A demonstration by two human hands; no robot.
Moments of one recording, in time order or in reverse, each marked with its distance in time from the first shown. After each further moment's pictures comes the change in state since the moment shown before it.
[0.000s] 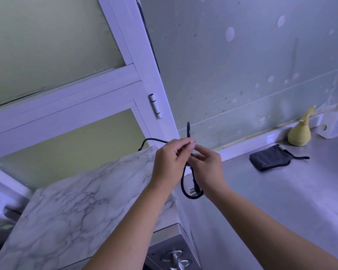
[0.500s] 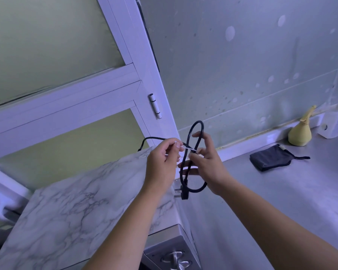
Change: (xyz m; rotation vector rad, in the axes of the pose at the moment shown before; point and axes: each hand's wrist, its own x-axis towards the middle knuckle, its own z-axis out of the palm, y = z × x) left_hand -0.004 -0.006 -0.013 -0.050 0.068 -0.063; right_hand 0.007 -0.015 -0.014 0.145 -0.242 -0.011
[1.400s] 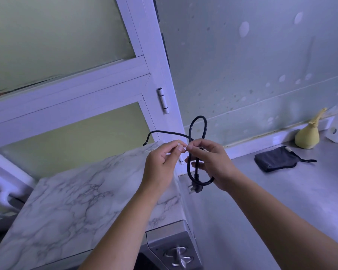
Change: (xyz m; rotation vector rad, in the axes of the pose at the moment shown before) left_hand -0.009 -0.016 -0.023 0.017 -0.075 0.037; right_hand 0.003 -0.008 0.003 -0.021 -0.095 0.078
